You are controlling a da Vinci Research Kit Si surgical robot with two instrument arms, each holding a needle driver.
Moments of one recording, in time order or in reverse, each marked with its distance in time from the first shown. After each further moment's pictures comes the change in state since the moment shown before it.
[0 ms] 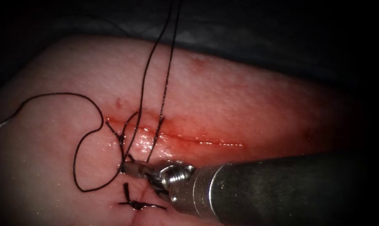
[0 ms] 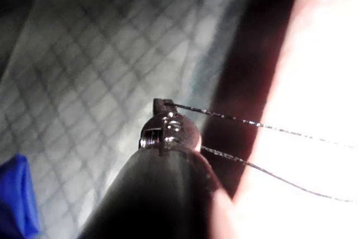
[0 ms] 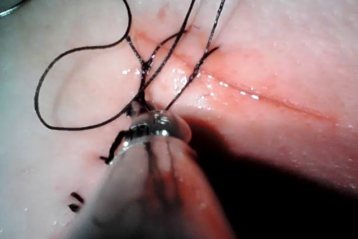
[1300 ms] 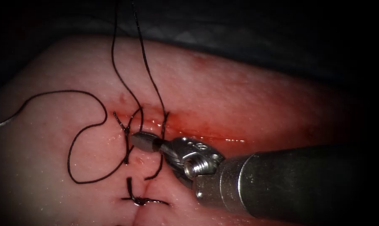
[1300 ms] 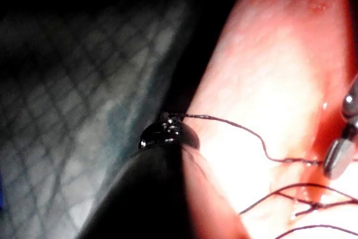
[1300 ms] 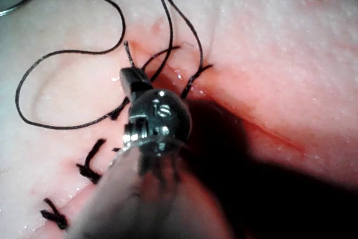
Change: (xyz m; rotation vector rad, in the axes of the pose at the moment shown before) right arm 0.009 0.003 -0.002 0.030 0.264 -0.197; left arm 0.004 0.007 -0.019 -0.028 -0.168 -0.061
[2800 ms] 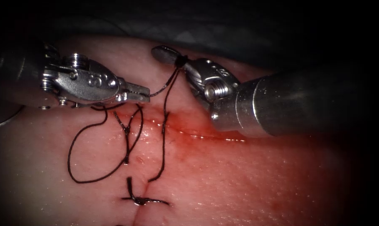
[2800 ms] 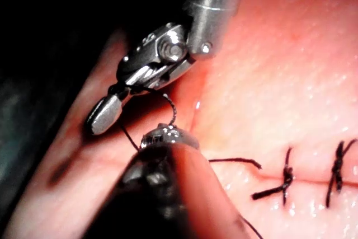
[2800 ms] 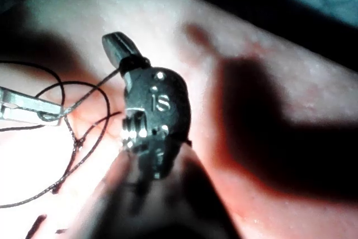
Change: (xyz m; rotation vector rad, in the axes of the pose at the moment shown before) right arm 0.009 0.008 0.001 0.191 0.260 -0.045; left arm -0.003 0.018 0.002 -0.088 -0.053 -0.035
